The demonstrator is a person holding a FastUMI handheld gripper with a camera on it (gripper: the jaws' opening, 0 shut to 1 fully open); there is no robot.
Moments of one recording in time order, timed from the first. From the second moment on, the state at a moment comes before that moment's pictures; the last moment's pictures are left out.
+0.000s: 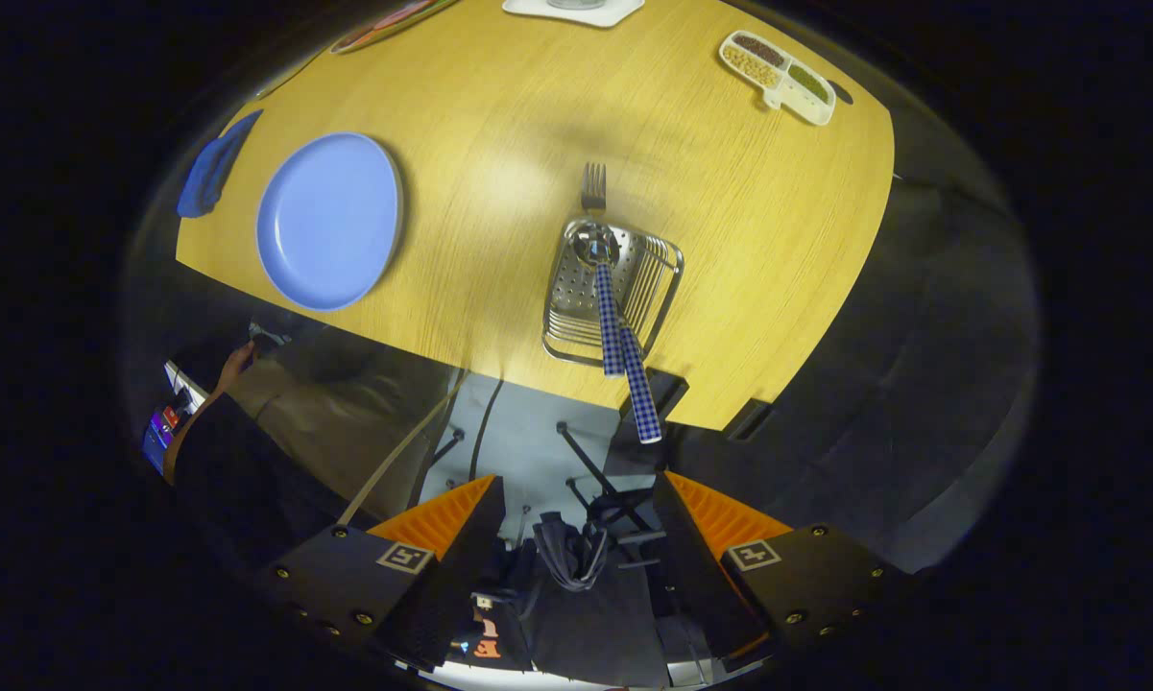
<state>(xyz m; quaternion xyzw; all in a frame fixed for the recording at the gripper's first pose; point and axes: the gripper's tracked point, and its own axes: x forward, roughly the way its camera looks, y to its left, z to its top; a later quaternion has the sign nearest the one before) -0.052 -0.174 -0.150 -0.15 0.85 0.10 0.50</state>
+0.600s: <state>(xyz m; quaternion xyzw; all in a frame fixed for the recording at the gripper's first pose) 0.024 -0.034 -0.124 -0.04 0.49 0.09 0.87</state>
